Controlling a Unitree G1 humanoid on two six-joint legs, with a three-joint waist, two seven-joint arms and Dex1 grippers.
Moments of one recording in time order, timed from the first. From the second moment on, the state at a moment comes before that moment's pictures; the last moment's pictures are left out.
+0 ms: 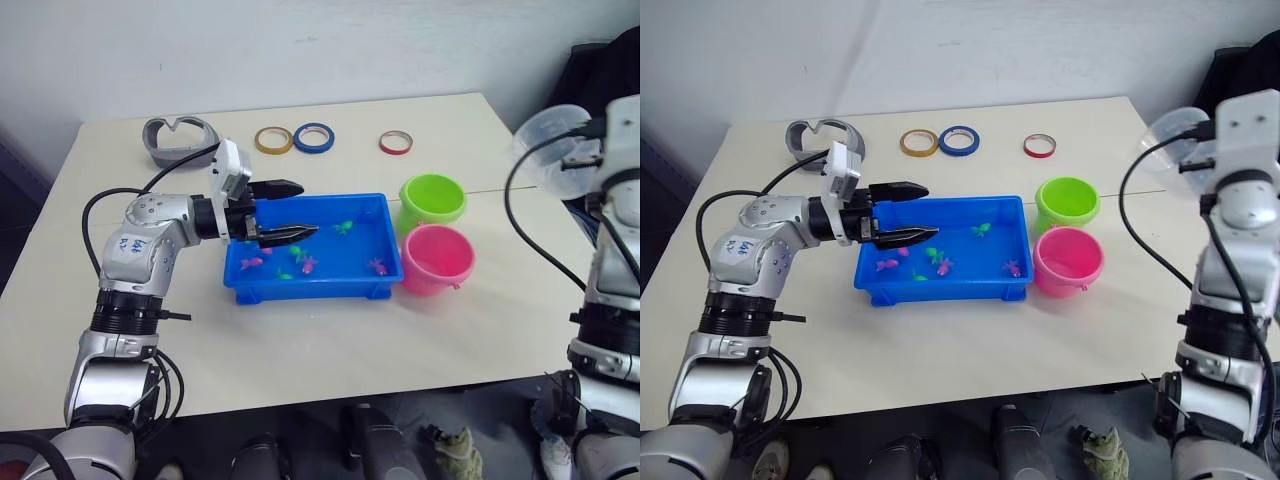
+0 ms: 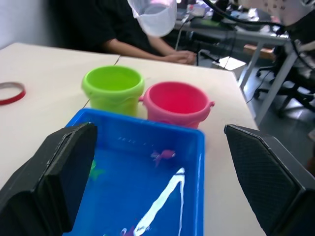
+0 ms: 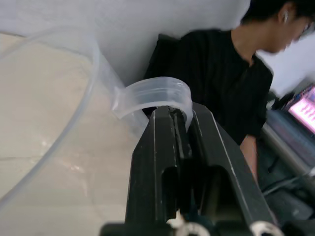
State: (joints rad) left arm -0.80 0.52 -0.01 0.17 -0.45 0.46 -1.10; right arm -0.65 -0.53 -0.46 -0.14 -0.18 0.78 0.16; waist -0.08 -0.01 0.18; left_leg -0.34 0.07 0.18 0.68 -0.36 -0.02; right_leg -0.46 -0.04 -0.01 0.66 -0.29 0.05
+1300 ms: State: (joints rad) left arm -0.84 0.45 -0.02 0.20 -0.47 0.41 -1.17; right arm -0.40 -0.19 -0.70 -0.03 0.26 0.64 -0.14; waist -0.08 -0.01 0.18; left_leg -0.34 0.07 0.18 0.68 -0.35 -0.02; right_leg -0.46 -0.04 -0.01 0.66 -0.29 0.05
